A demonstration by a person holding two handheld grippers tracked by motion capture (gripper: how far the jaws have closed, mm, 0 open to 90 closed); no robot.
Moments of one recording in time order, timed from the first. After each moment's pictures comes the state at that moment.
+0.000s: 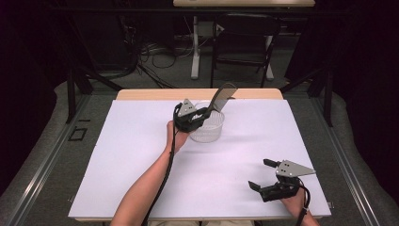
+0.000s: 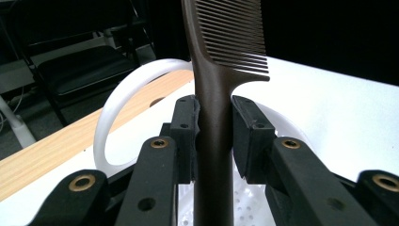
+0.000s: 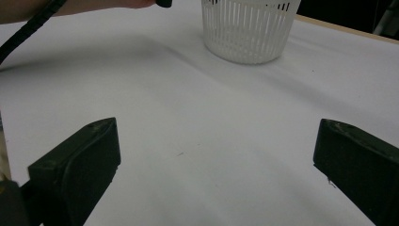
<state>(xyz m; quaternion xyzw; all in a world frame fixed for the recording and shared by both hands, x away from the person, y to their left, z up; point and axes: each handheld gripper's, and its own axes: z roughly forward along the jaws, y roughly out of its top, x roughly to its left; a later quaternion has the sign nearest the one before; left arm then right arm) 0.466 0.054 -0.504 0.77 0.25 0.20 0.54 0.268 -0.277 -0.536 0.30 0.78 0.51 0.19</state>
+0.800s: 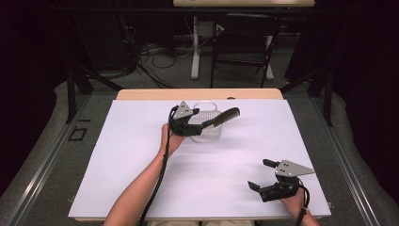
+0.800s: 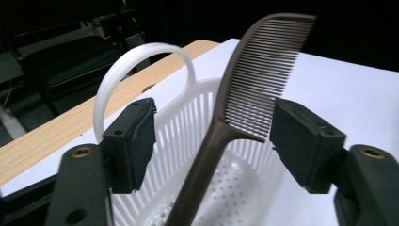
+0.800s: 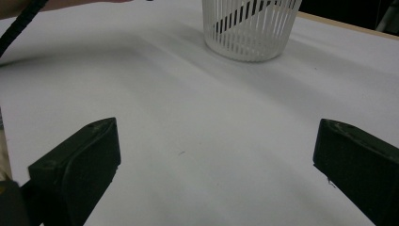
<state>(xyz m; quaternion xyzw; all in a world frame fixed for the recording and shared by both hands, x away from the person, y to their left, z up) 0.450 0.070 -0.496 0.79 0.24 0.19 0.53 0.269 -0.275 -0.536 0.30 0.78 0.51 0.18</state>
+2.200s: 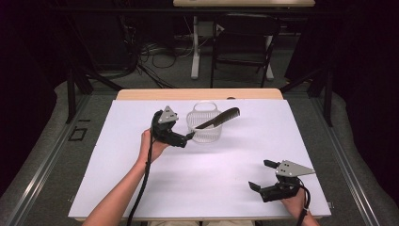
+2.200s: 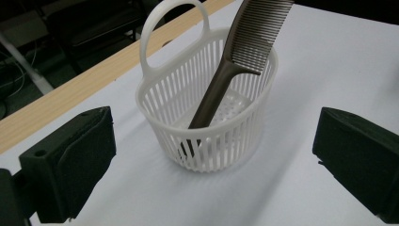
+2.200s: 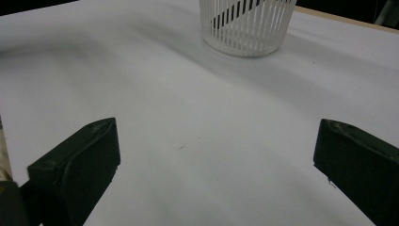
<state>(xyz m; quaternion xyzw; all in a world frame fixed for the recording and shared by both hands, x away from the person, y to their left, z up) 0.410 0.114 -0.473 0.83 0.28 0.19 0.45 0.268 -0.277 -0.537 0.31 0.79 0.50 0.18</state>
